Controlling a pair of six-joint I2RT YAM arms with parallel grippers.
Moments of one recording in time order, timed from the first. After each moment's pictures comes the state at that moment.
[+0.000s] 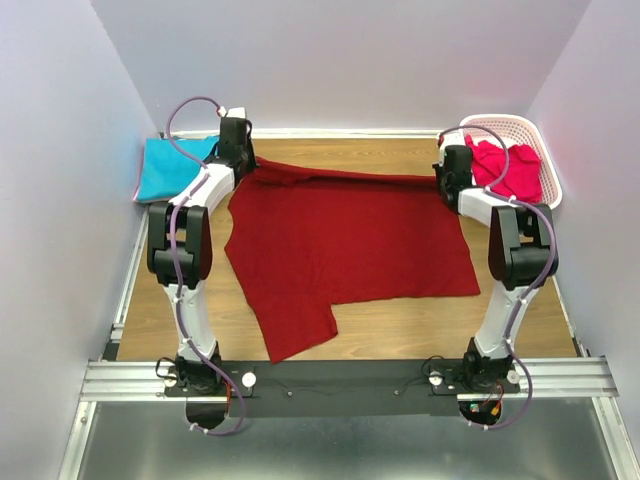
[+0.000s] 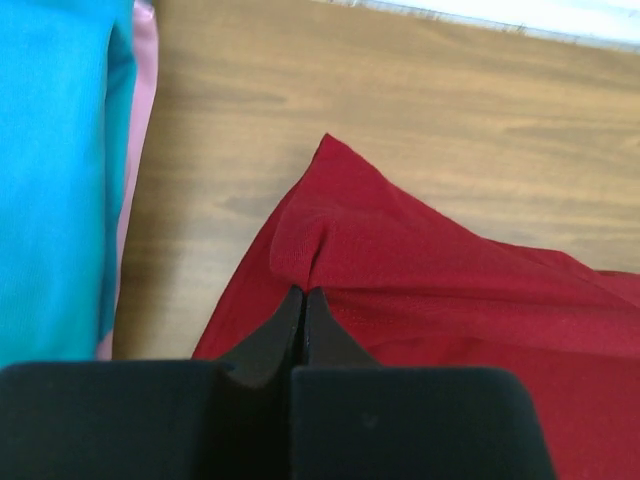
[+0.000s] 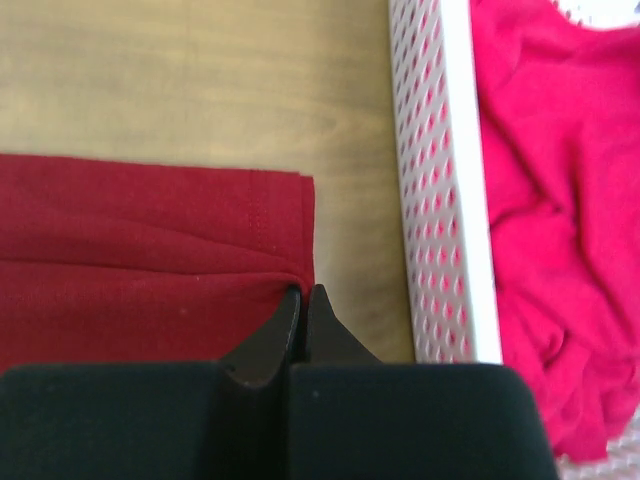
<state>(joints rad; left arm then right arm) -0.12 2.01 1.56 -0.16 -0.15 -0.23 0.08 1.96 1.22 0.15 0.30 -0.22</state>
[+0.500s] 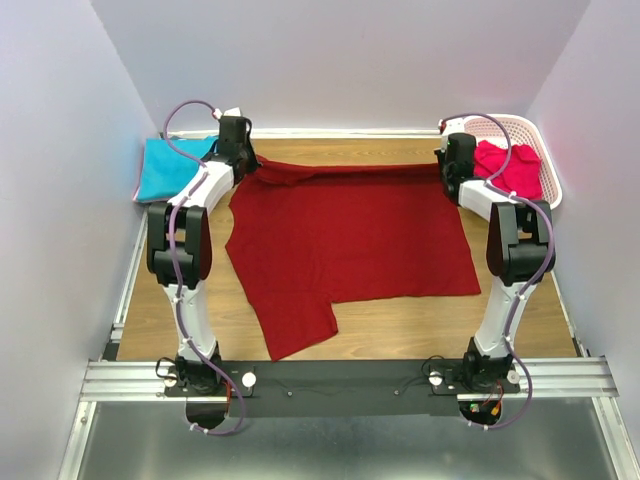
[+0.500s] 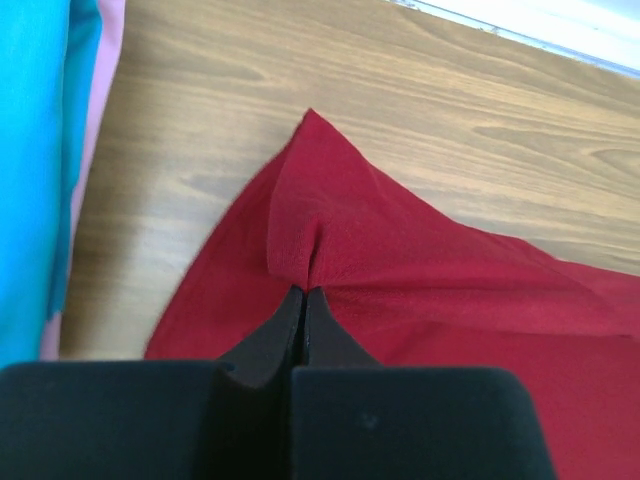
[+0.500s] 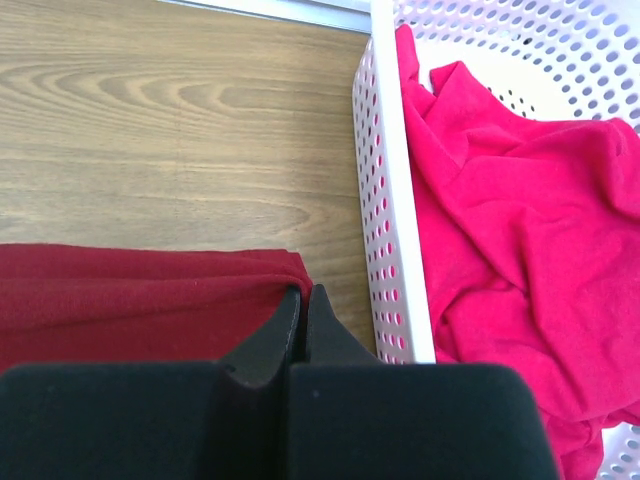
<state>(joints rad) -0.12 2.03 1.62 -0.23 -0.11 -0.36 0.07 2.02 1.35 0.21 0.30 -0.26</state>
